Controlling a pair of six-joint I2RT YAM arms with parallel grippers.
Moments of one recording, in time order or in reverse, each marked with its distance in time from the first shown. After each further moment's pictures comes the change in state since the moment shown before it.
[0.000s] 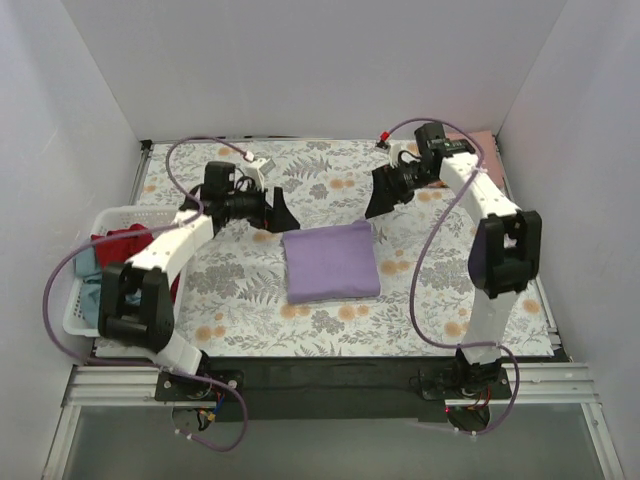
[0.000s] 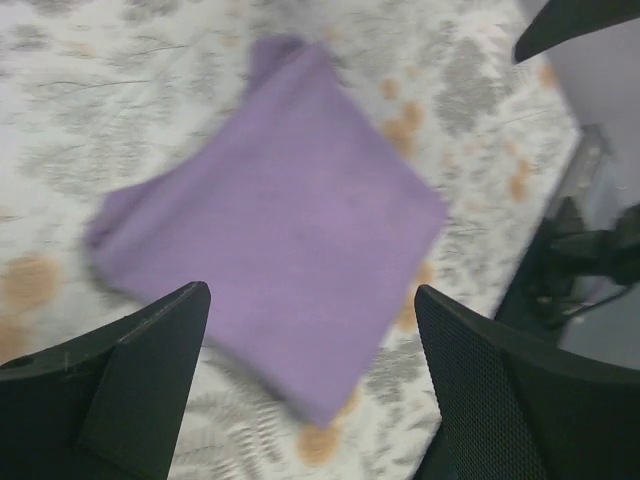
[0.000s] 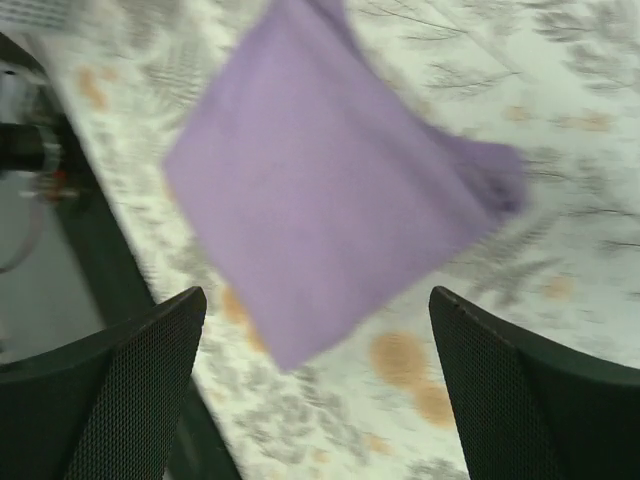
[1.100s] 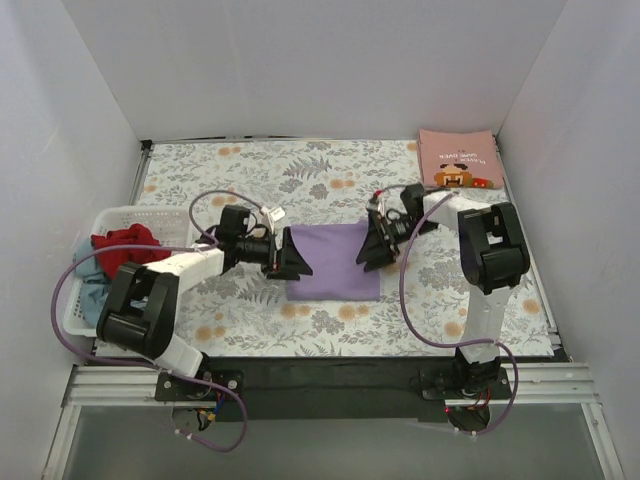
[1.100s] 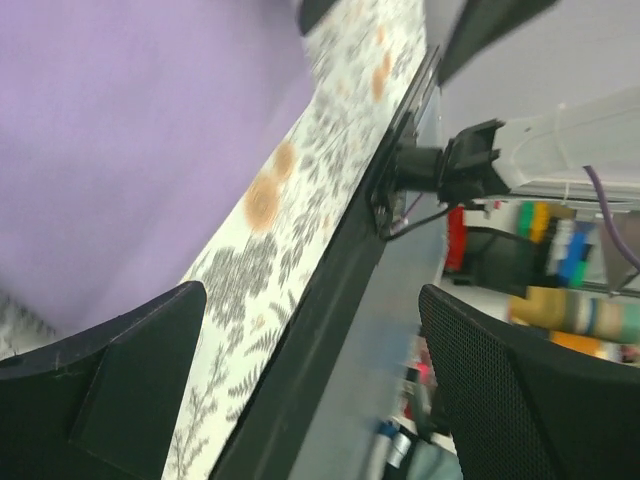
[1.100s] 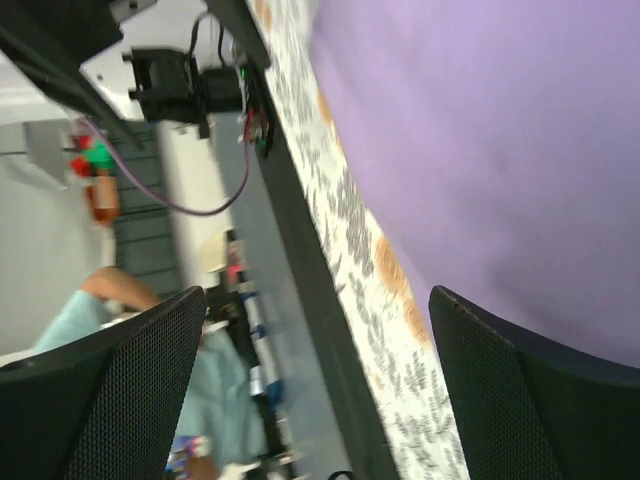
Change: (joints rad) left arm -0.108 -0.067 -0.442 0.254 0.265 -0.471; right arm 0.038 -0.016 -0.565 0.120 -0.421 0.176
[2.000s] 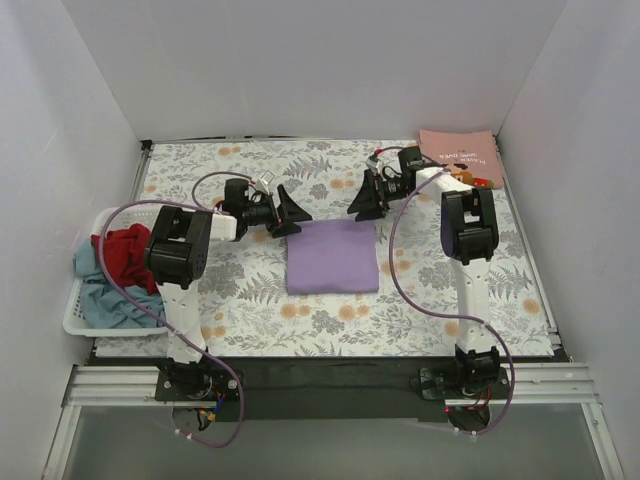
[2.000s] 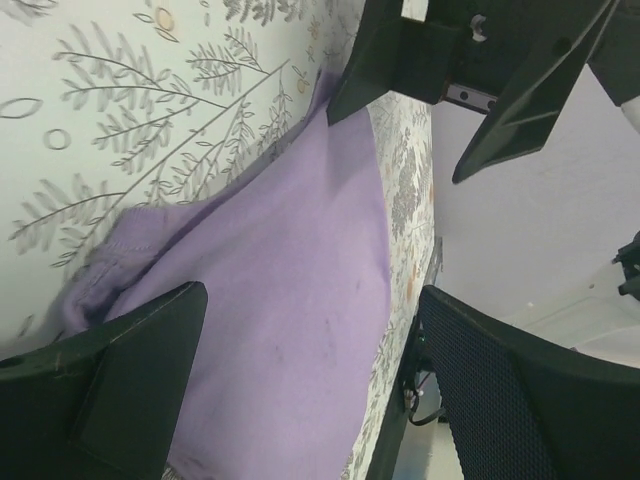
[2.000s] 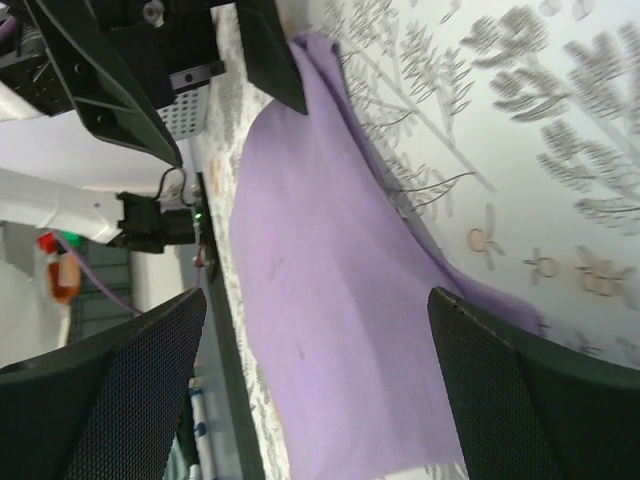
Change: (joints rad) left arm 0.115 0.552 0.383 0.481 -0.106 -0.261; right arm -0.062 0.415 0.588 0.260 -0.002 0.272
